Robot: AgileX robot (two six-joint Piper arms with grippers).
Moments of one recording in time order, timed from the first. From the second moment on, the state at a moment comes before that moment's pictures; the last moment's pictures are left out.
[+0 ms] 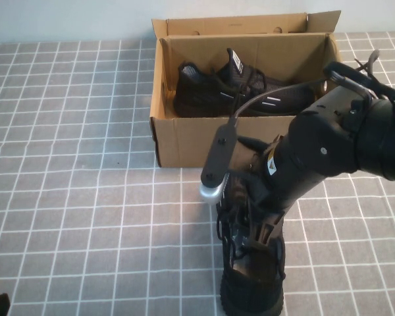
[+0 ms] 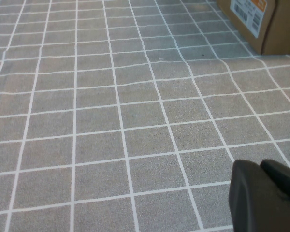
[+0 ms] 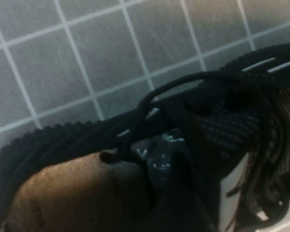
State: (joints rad) right arm 0.74 1.70 -1.27 0.03 0.80 -0.51; left arm -0.15 -0.01 0.03 -0.06 0.39 0.12
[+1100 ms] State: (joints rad) right arm 0.74 1.55 -1.37 0.05 1.02 -0.48; left arm -0.15 -0.01 0.03 -0.06 0.39 0.12
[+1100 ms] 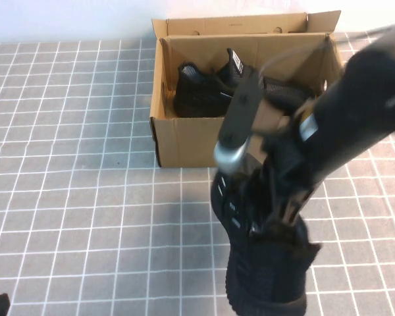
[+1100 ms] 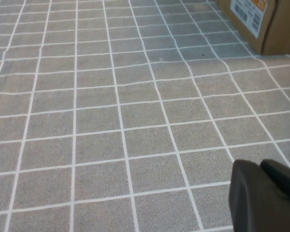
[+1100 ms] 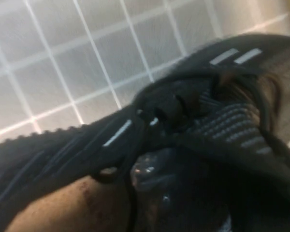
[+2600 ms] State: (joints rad) right arm 0.74 1.43 -1.64 0.06 1.25 -0.46; left arm -0.15 -0.01 0.03 -0.44 0.05 0.01
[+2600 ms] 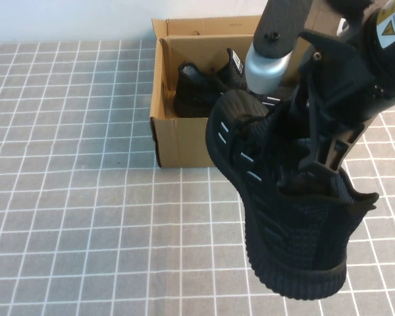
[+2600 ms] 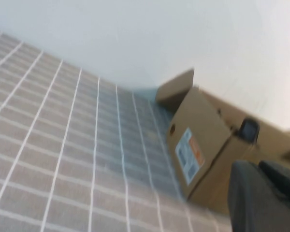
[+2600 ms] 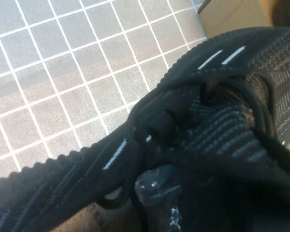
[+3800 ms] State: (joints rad) right arm 0.64 1.48 -1.64 0.01 1.19 -0.44; left arm -0.15 1.33 -1.23 -1.02 1.19 1.12
